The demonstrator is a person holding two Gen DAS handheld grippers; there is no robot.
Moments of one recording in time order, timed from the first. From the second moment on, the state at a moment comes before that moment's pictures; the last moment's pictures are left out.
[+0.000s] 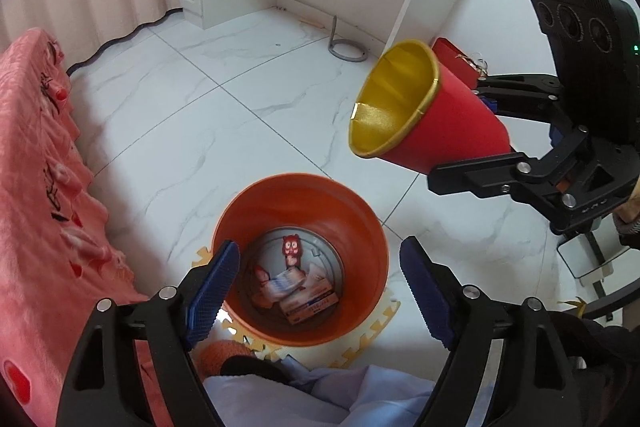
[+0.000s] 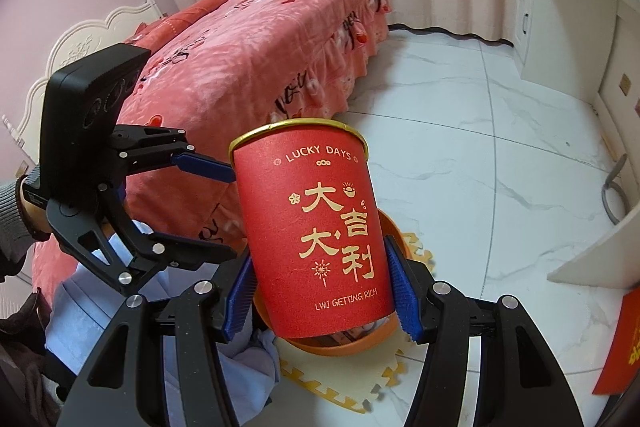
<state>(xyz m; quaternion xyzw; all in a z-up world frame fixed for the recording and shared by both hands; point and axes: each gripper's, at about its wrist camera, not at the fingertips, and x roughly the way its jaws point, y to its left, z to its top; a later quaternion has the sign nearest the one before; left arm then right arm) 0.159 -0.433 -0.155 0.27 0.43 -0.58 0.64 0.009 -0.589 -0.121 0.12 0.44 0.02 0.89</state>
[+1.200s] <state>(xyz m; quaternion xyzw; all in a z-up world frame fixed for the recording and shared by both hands) 0.168 -0.373 -0.130 0.25 0.43 -0.53 0.69 0.034 -0.528 -0.100 0.10 0.45 0.05 0.89</state>
